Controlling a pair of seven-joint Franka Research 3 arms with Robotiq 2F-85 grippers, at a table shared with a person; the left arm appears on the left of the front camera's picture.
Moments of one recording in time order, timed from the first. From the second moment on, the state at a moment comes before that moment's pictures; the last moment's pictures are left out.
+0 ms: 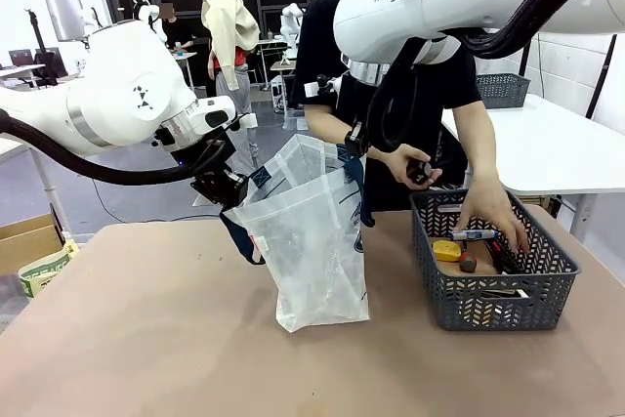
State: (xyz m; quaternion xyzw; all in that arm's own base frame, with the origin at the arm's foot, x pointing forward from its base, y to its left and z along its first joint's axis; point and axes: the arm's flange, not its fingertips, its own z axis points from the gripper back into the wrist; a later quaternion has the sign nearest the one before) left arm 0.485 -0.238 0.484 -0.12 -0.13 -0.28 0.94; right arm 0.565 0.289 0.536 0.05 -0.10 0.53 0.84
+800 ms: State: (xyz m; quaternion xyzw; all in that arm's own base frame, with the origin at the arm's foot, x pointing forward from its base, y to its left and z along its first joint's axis) left arm 0.485 -0.238 0.484 -0.12 -0.13 -0.28 0.94; right arm 0.565 0.289 0.536 0.05 -0.10 0.53 0.84
